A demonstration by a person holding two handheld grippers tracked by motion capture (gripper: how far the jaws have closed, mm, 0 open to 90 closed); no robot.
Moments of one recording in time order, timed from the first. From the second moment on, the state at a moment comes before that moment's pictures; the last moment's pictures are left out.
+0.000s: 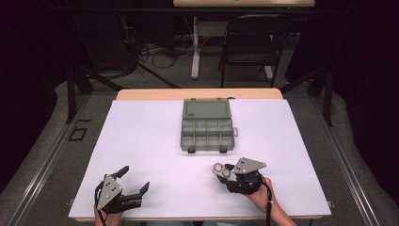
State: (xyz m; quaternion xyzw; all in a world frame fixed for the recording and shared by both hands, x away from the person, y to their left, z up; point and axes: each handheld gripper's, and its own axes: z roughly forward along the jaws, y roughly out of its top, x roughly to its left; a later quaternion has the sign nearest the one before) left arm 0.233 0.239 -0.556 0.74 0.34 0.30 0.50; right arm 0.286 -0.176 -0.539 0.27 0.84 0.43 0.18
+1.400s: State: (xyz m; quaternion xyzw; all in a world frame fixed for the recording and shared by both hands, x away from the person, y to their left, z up) left arm 0.232 0.238 -0.555 0.73 0.34 0.31 0.50; right arm 0.305 -0.173 -0.514 0.28 0.83 0.45 0.20
